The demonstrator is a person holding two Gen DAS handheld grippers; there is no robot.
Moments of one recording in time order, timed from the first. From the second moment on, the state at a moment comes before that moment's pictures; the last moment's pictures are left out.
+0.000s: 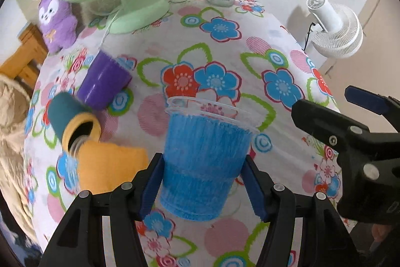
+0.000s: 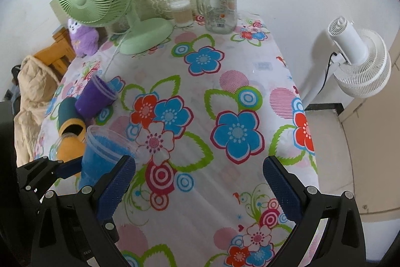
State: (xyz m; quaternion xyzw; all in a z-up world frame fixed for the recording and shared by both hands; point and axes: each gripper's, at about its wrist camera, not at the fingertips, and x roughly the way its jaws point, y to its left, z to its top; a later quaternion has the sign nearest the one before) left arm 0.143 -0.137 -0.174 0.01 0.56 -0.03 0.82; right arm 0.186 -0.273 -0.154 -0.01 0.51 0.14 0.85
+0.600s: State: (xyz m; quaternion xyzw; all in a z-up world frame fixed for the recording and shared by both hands) left arm 0.077 -0.107 -0.197 -0.06 0.59 0.04 0.81; right arm 0.141 -0.245 -0.168 -0.04 0.52 0.19 0.83
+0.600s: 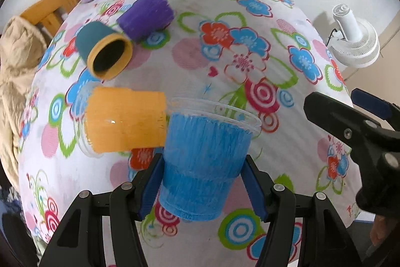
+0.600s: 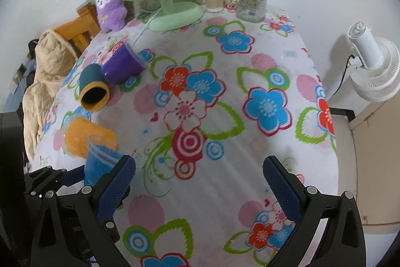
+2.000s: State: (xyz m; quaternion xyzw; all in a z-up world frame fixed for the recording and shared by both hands) left arm 0.032 -0.056 -0.154 -0.05 0.54 0.00 0.84; right arm 0.095 -0.226 -0.141 -0.03 0.46 0.13 0.88
